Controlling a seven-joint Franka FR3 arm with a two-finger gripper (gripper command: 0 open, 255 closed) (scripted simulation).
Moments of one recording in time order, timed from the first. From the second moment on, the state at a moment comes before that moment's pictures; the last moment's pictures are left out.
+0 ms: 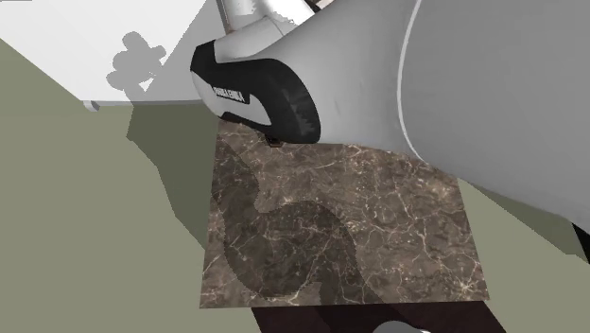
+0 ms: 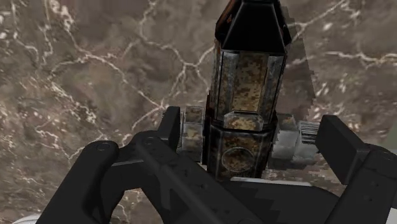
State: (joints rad) arm -0.08 0.26 0.07 -1.99 -0.09 2.32 0.50
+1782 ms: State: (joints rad) arm -0.07 0.29 0.06 -1.98 -0.09 2.34 0.51
